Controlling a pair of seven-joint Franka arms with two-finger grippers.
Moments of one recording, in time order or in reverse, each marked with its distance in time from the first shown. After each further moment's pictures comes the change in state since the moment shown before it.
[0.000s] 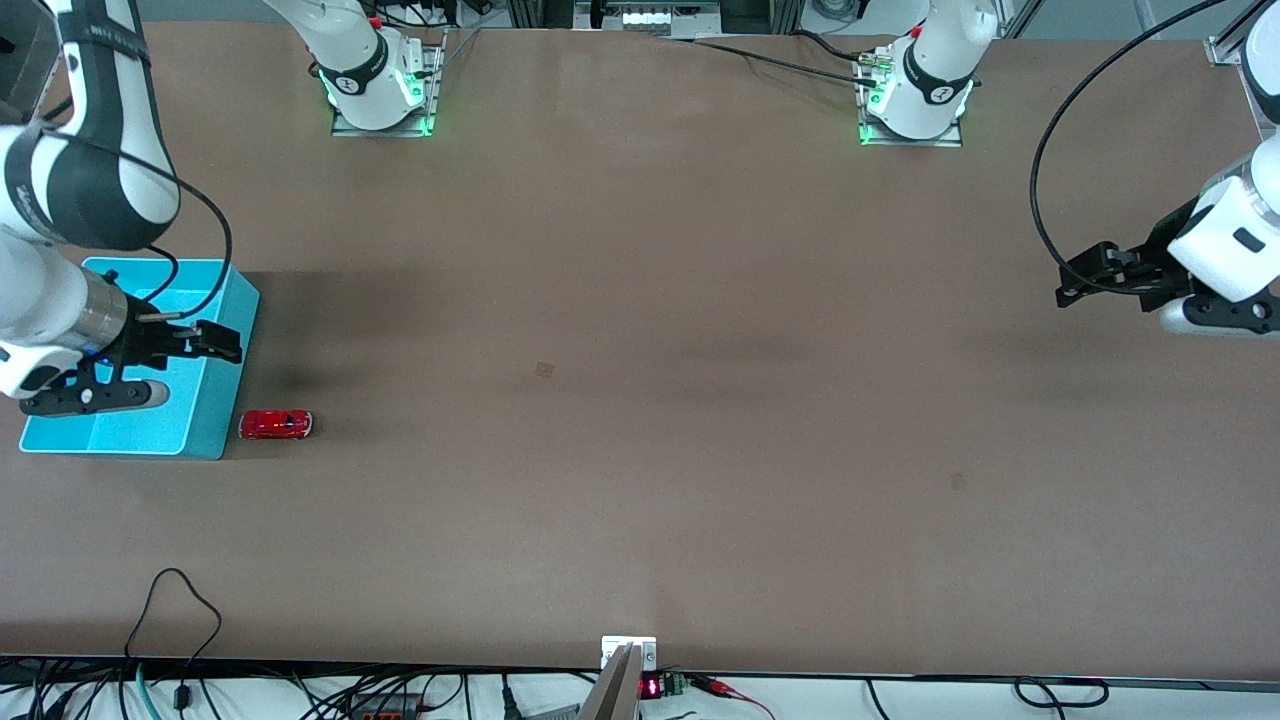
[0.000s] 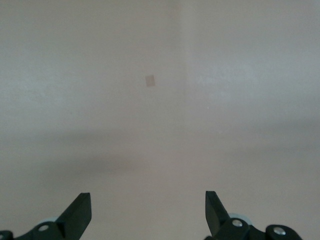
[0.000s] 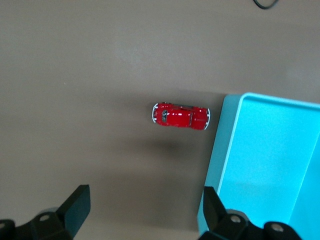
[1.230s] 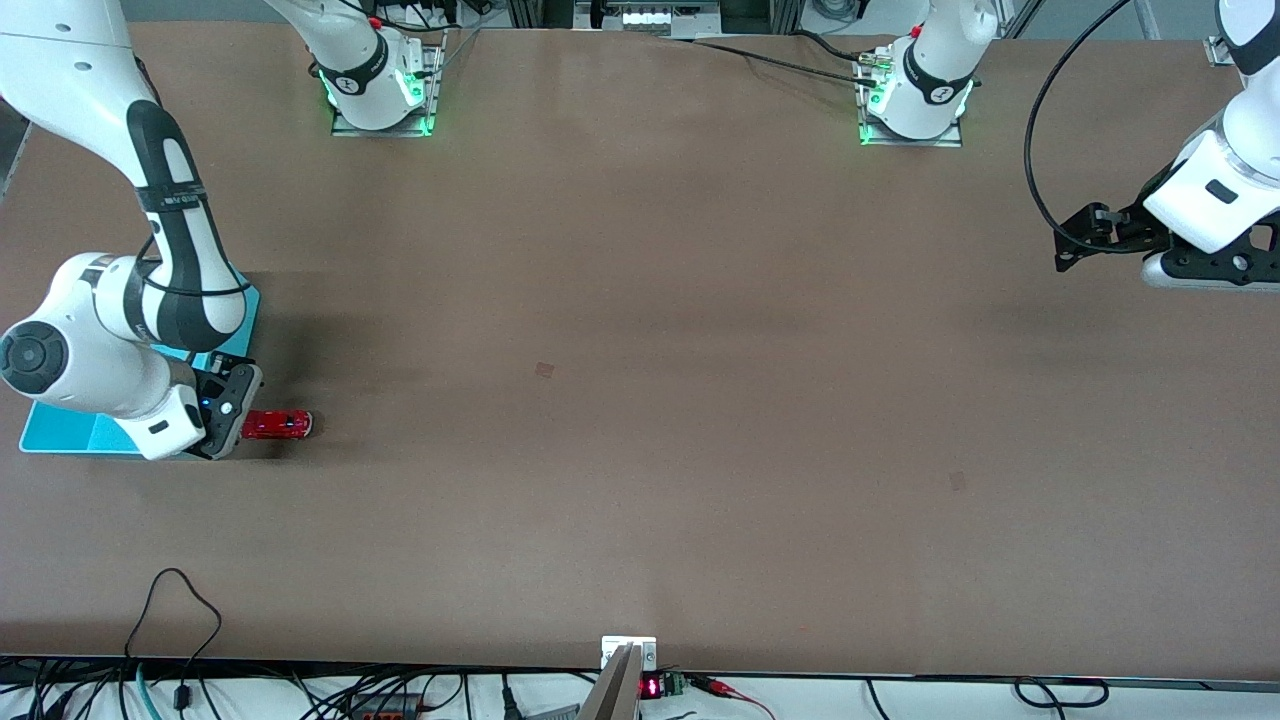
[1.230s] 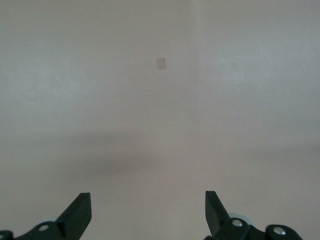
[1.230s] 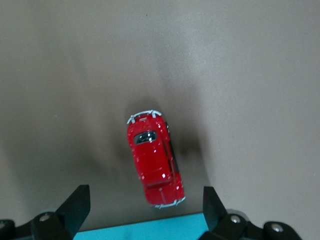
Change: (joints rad) left arm -0.027 -0.072 -0.008 -0.058 0.081 -0.054 -0.007; right arm -0.060 0.262 -0.002 -0.059 0.002 0.328 -1.200
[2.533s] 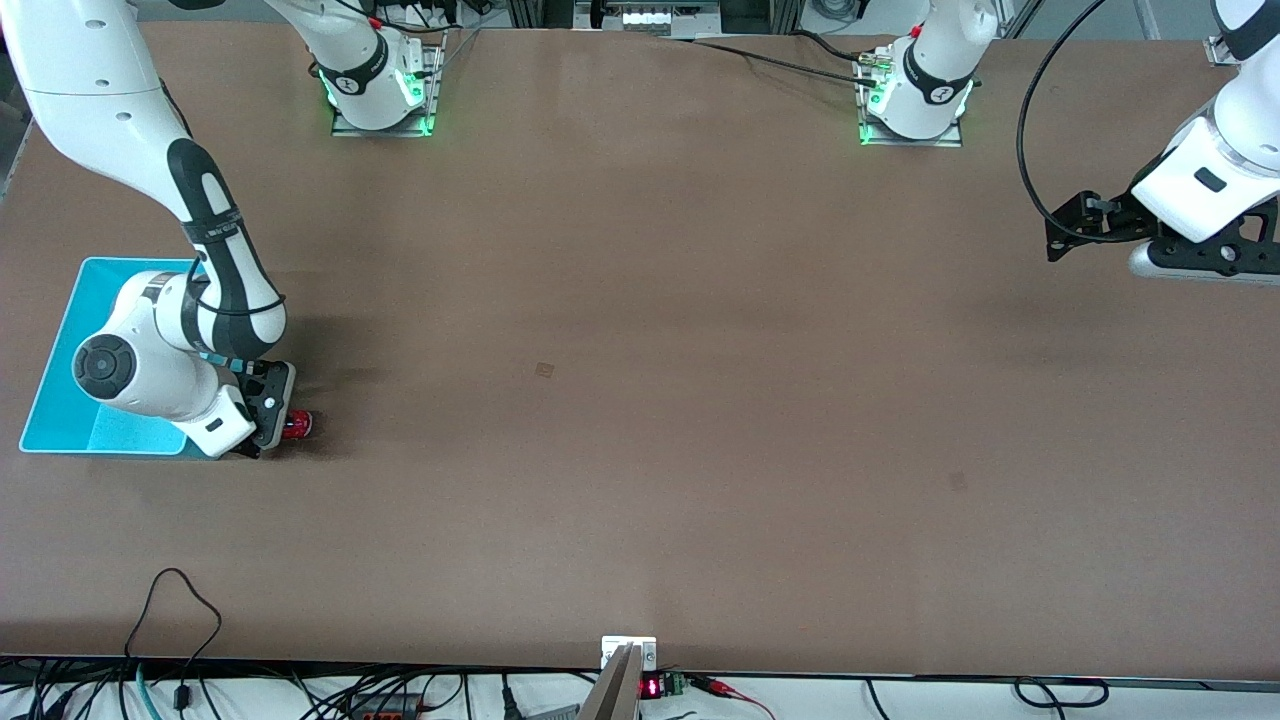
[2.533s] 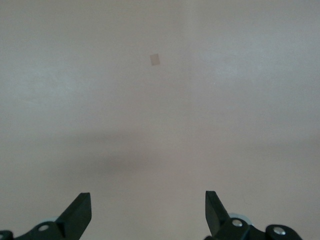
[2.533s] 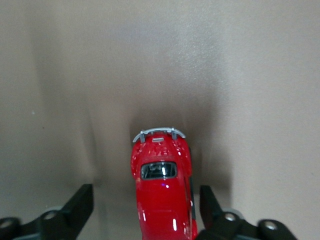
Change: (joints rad) left arm -0.006 0.000 -0.020 0.028 0.000 -0.048 0.000; right arm 0.001 0.074 0.007 -0.067 0.000 0.129 -0.115
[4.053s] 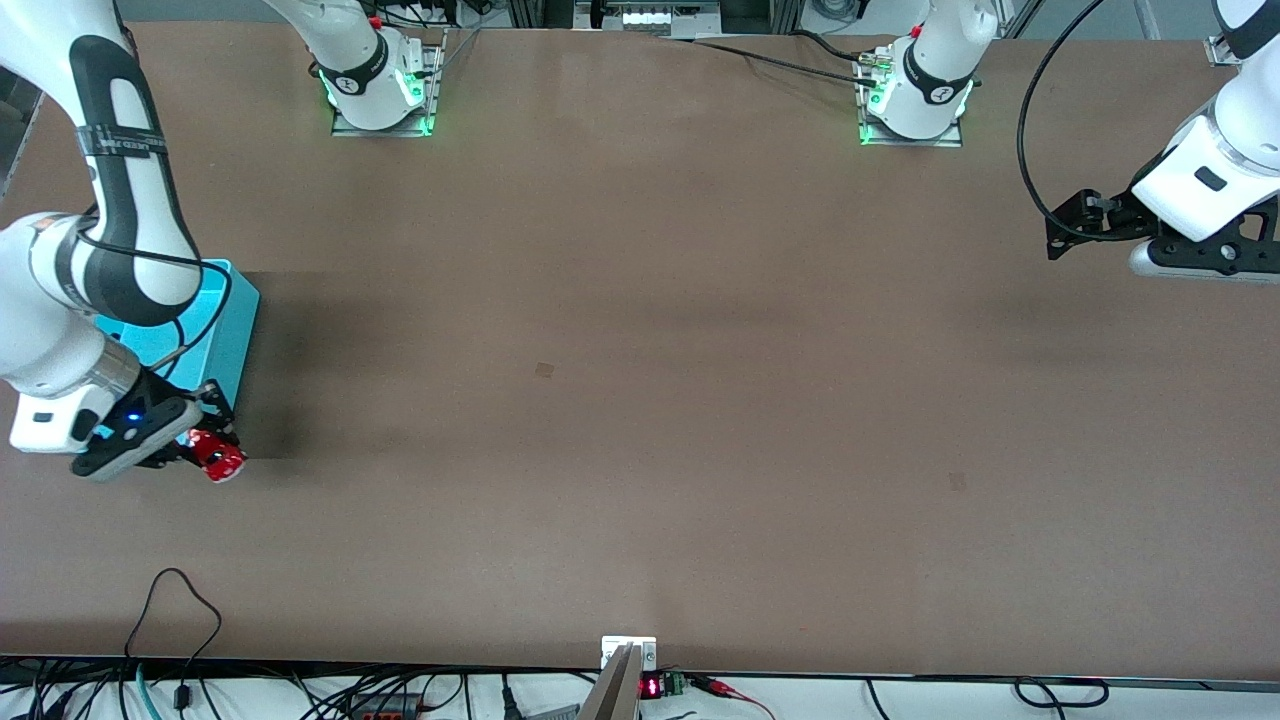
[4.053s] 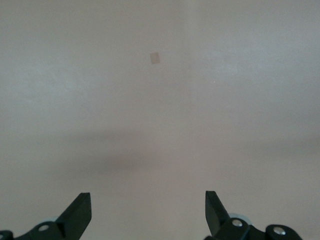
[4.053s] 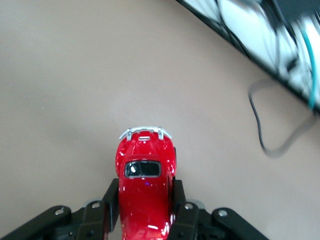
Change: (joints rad) left arm 0.000 0.000 -0.001 0.003 0.000 -0.006 0.000; right arm 0.027 -0.227 -0.064 0.058 0.232 -0.026 0.712
